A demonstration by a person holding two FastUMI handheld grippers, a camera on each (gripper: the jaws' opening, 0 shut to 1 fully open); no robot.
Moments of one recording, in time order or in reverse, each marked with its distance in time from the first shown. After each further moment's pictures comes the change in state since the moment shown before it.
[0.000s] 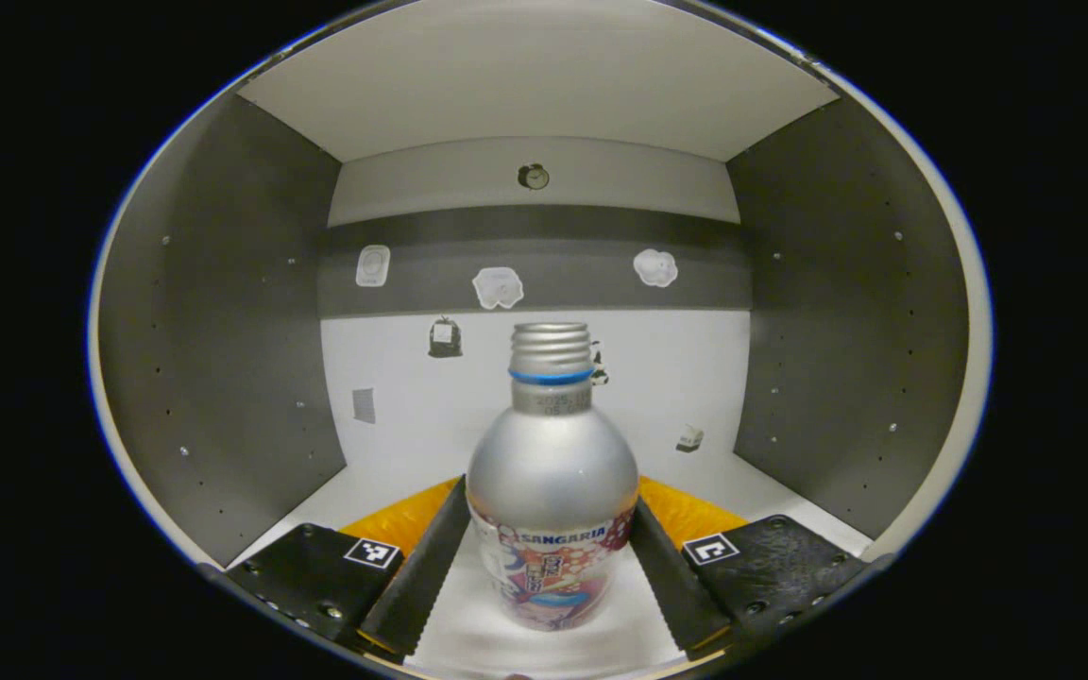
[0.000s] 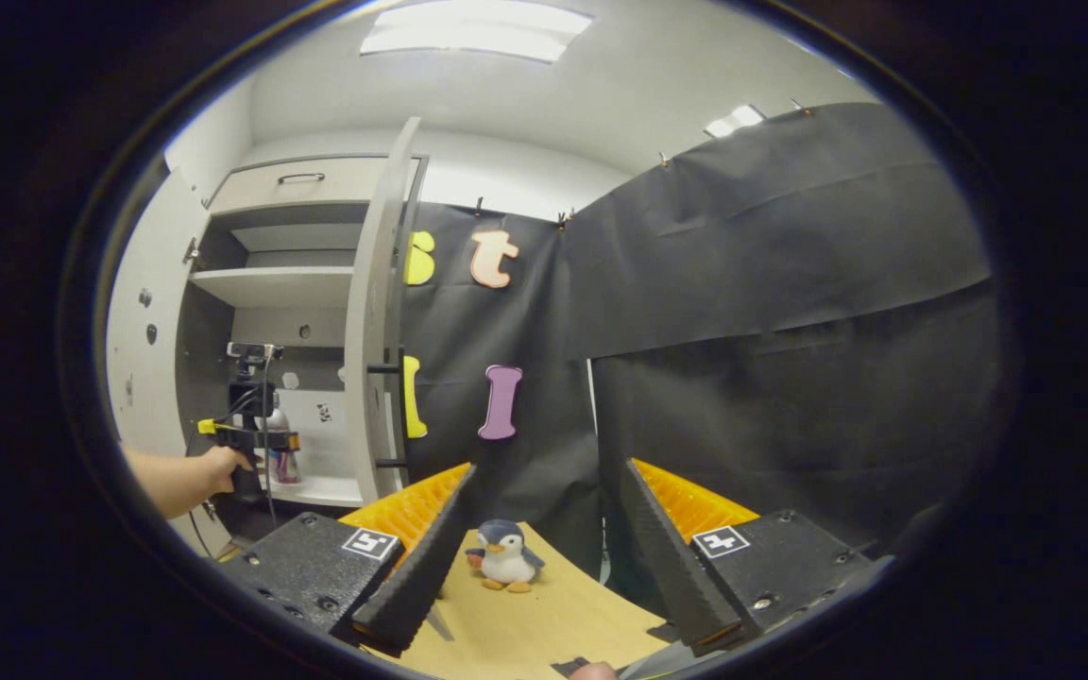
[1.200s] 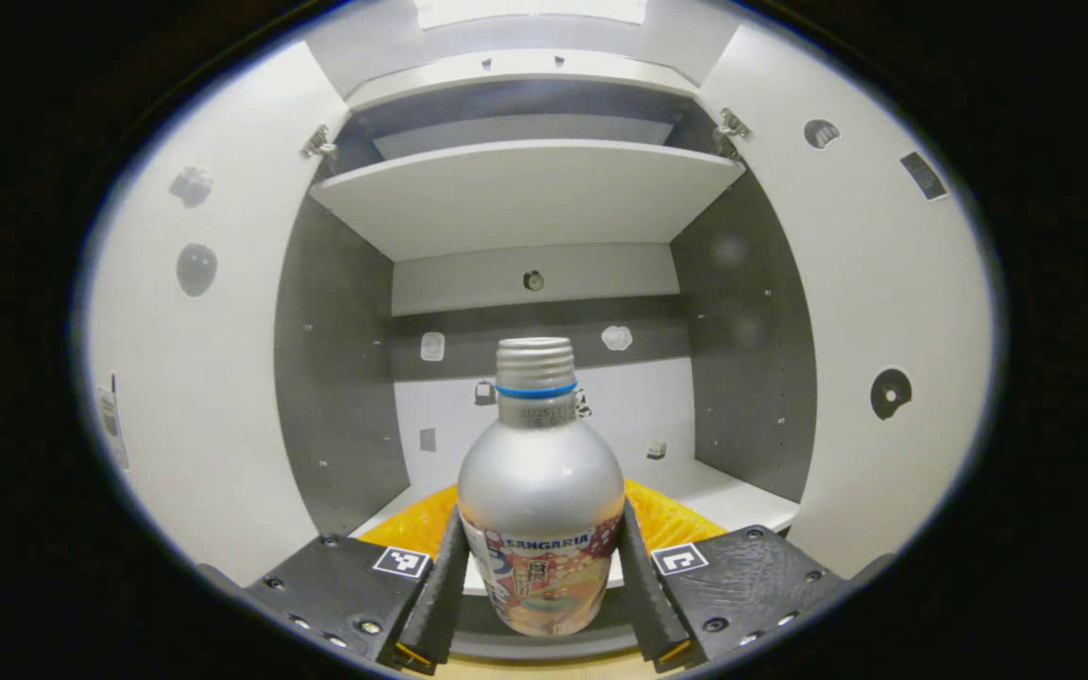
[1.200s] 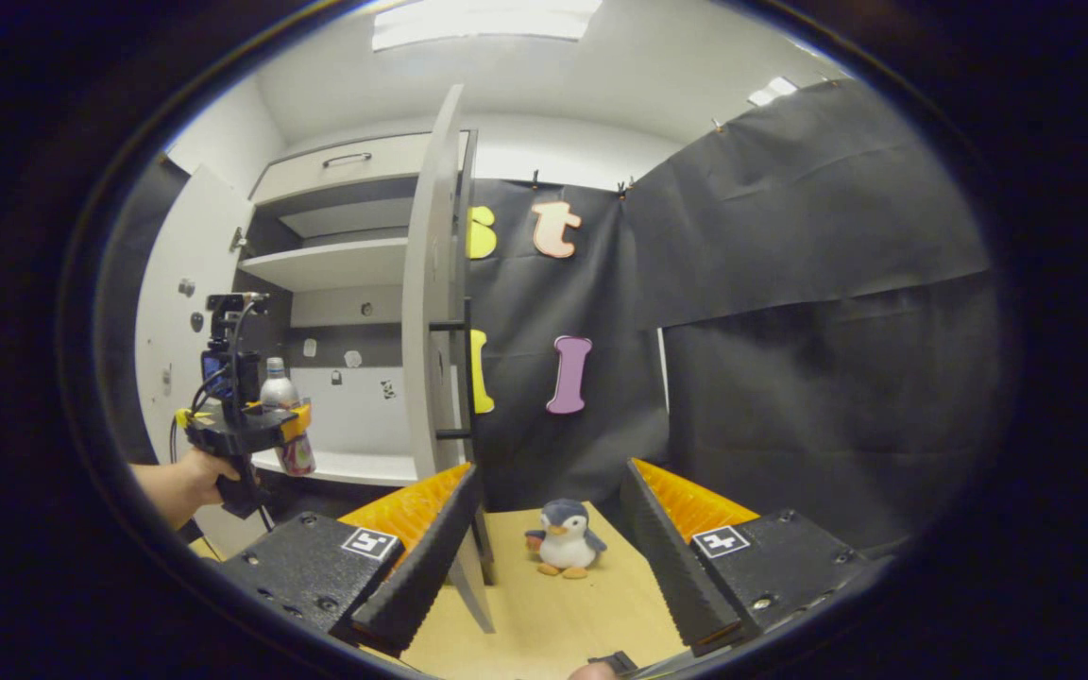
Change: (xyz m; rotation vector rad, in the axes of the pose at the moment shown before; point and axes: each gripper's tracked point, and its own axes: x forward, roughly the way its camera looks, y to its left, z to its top) left arm -0.168 0.002 0.015 0.074 -0.184 0.035; right arm 0.022 0.052 -0.037 0.015 0.093 0.238
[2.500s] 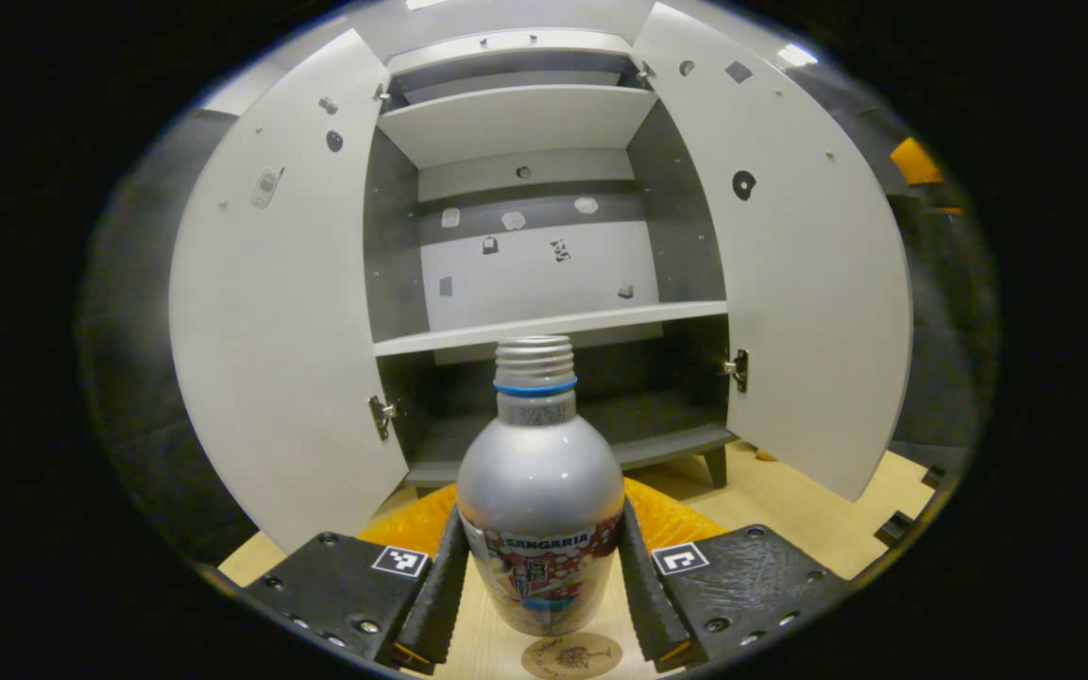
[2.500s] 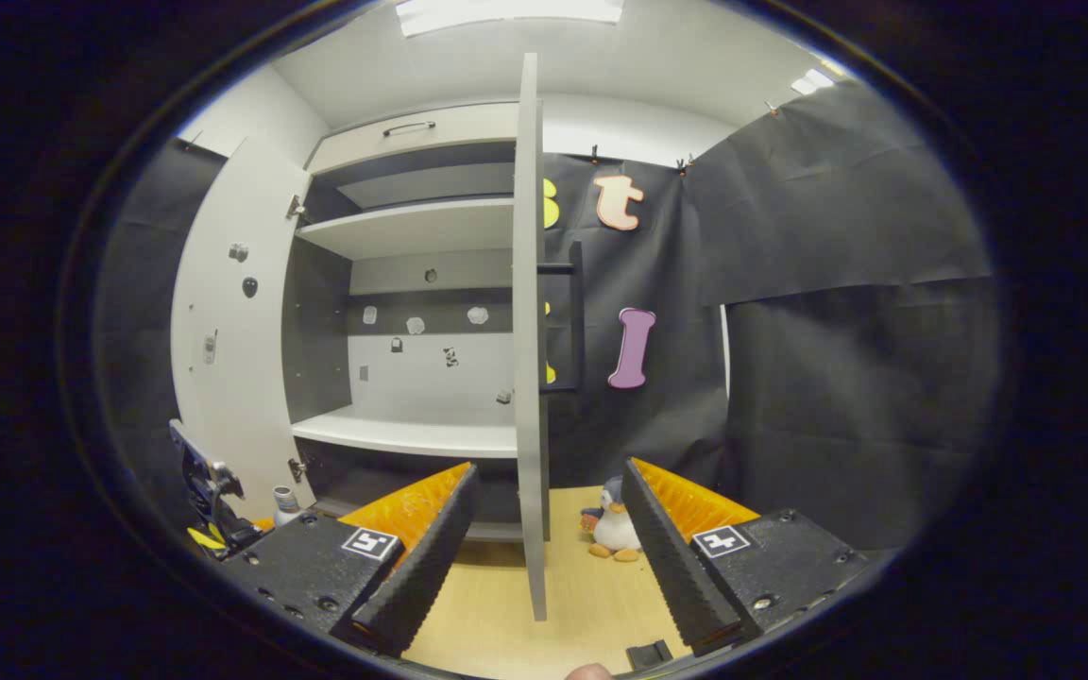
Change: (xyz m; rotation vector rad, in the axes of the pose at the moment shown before) left arm -0.185 -0.025 -0.209 0.026 0.277 -0.012; right arm 0.003 0.064 -0.040 -0.048 0.084 0.150
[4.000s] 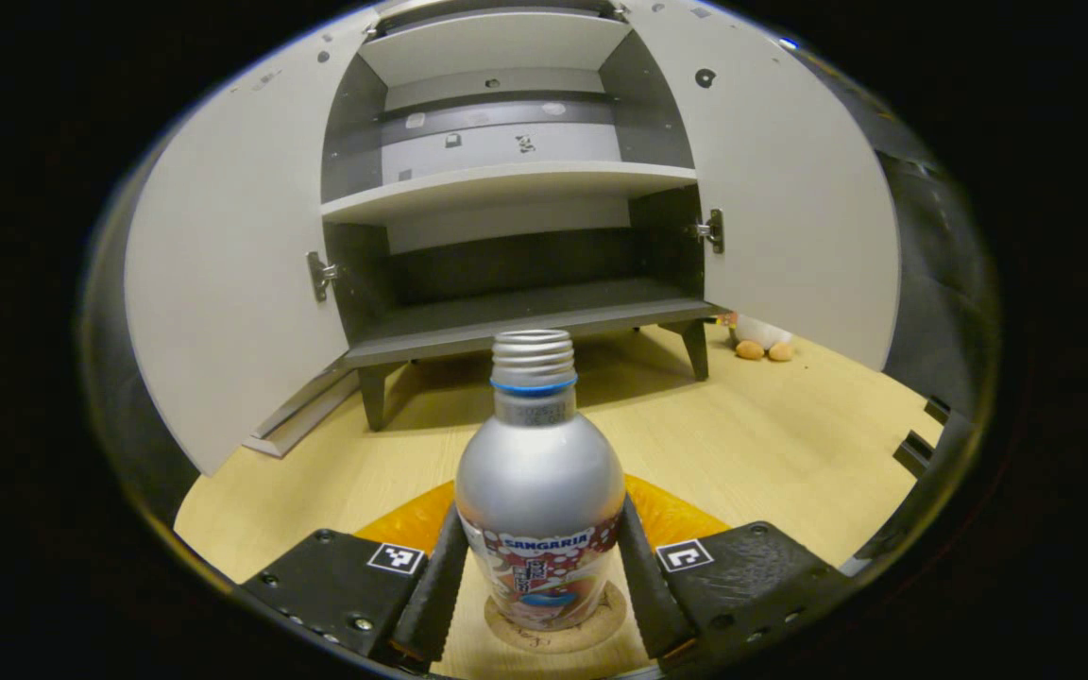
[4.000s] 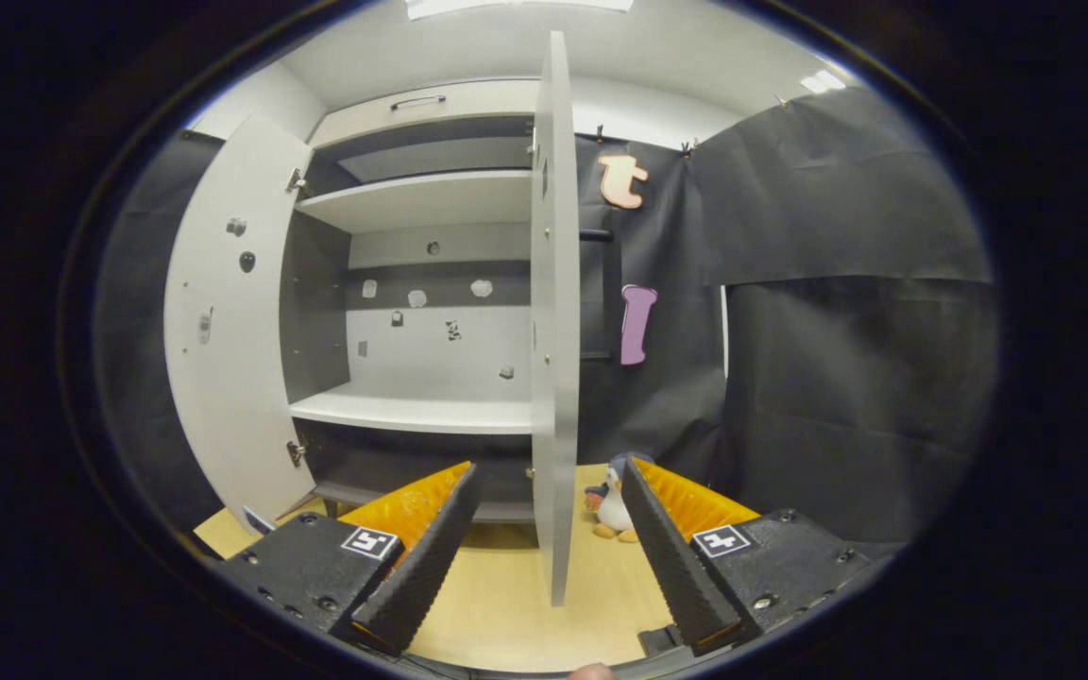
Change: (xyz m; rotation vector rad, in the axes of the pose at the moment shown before) left arm 0.009 -0.024 -0.123 0.015 0.195 -0.118; right arm 0.003 0.021 -0.019 0.001 0.072 -0.025
